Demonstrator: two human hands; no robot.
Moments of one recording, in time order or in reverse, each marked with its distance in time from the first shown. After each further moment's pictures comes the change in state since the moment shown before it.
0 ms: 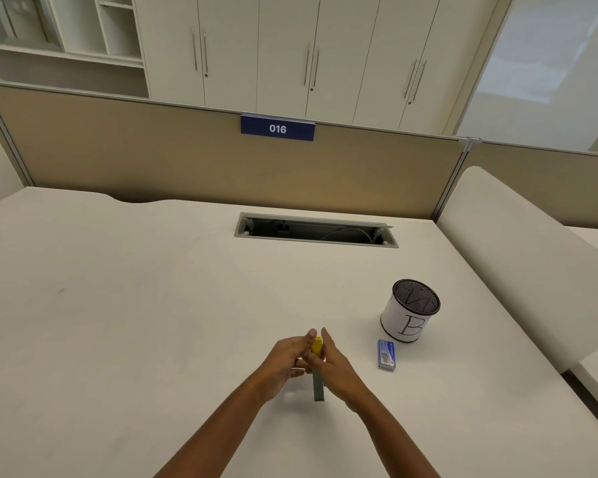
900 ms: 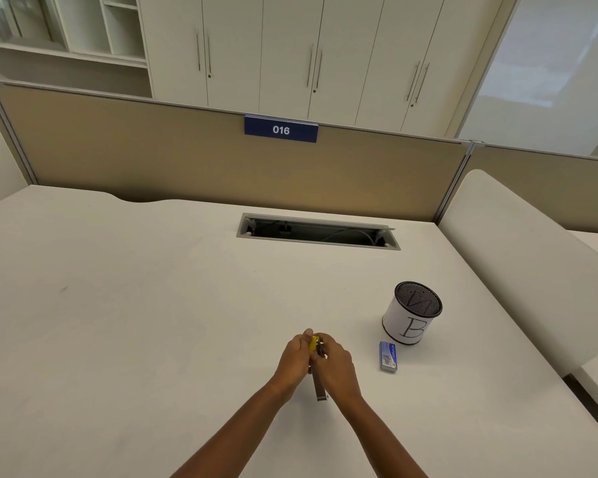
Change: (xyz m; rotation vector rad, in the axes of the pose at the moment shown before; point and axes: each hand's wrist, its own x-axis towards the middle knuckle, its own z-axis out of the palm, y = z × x) left_hand 0.014 -0.011 0.018 0.128 0.198 0.087; right_hand 0.008 0.000 0.015 -0.100 0.310 -0.052
